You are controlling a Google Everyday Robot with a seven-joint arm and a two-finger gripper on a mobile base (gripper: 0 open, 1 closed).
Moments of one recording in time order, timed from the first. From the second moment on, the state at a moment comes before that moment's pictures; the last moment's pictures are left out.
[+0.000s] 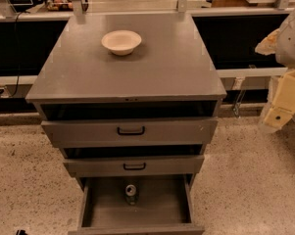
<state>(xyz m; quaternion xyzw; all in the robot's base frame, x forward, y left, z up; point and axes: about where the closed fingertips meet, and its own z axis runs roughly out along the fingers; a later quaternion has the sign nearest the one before) 0.438 -0.217 0.976 -0.60 0.78 -0.03 0.16</state>
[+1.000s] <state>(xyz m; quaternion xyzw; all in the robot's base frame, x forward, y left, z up) 0.440 -0.203 0.869 -0.59 0.78 0.07 0.20</state>
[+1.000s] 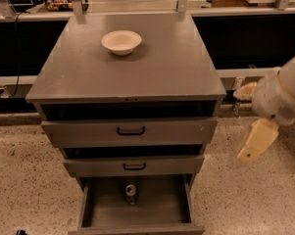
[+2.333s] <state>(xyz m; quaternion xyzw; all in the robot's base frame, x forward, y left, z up) 0.419 -0.161 0.737 -0.55 0.77 0.20 0.24</state>
